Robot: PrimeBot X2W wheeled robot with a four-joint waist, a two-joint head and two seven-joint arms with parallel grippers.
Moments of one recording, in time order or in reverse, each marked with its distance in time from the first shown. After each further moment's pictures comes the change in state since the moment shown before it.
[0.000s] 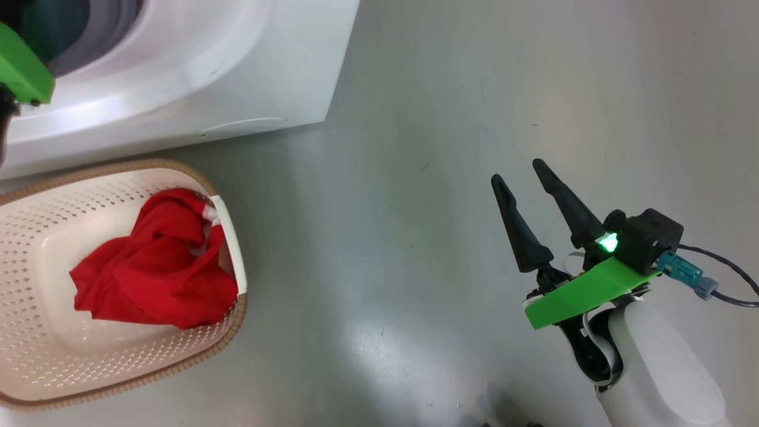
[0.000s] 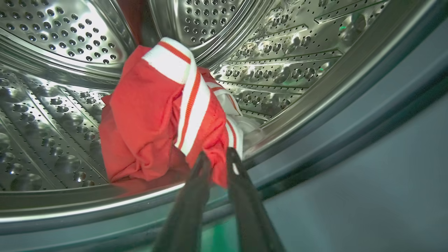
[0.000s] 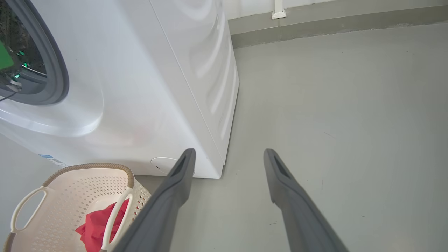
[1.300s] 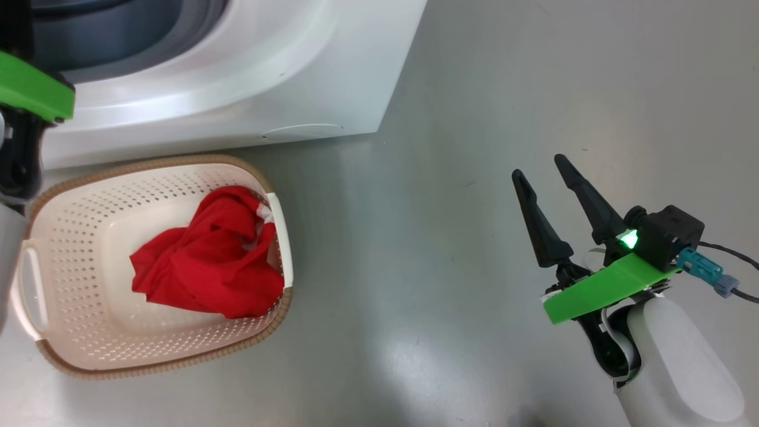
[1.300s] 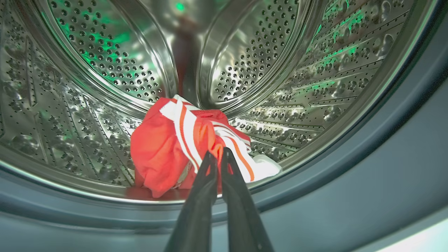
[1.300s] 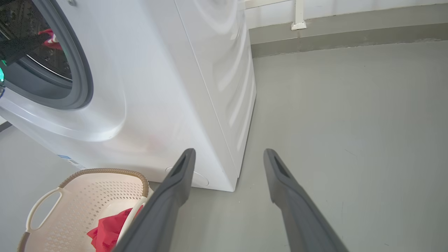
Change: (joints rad) left arm 0.231 -0.043 0.467 -0.214 0.166 0.000 -0.060; right arm 0.001 -0.034 -0.027 -0.001 -0.007 0.000 0.000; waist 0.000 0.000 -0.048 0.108
